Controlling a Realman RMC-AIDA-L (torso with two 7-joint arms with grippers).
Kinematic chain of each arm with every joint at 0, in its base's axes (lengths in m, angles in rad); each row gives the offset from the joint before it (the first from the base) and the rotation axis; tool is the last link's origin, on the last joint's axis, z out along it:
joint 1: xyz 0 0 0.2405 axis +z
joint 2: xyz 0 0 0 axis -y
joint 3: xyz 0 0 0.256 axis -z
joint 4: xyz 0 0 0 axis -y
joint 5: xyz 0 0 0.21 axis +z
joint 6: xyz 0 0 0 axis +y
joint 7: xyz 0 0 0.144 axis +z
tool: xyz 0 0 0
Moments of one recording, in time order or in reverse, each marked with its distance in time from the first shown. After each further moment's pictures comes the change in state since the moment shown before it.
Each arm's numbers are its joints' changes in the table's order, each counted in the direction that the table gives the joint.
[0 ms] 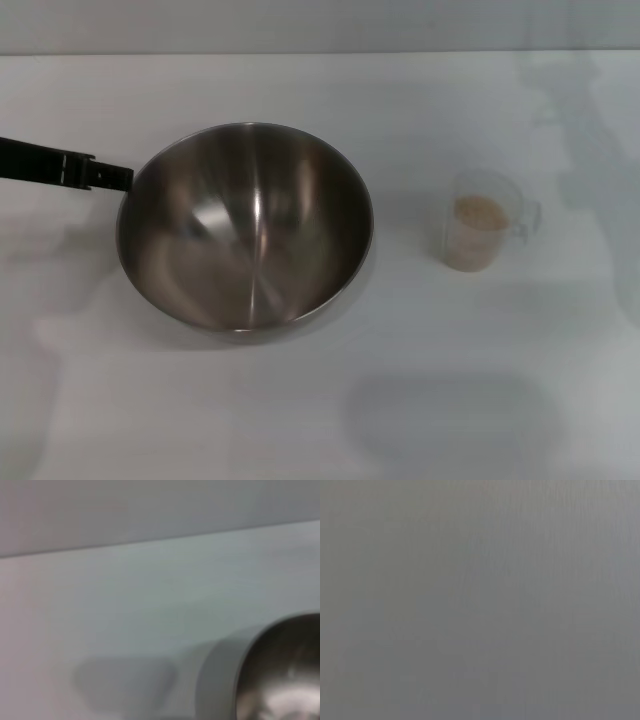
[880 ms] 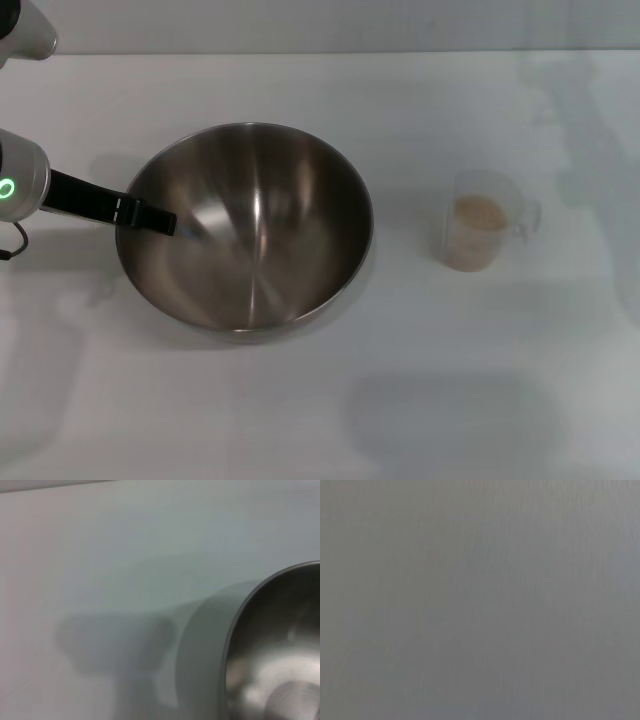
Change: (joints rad) left arm -0.101 0.003 -0.056 -0.270 0.003 0.070 0.020; right arm 0.003 0.000 0.000 0.005 0.000 0.011 0.000
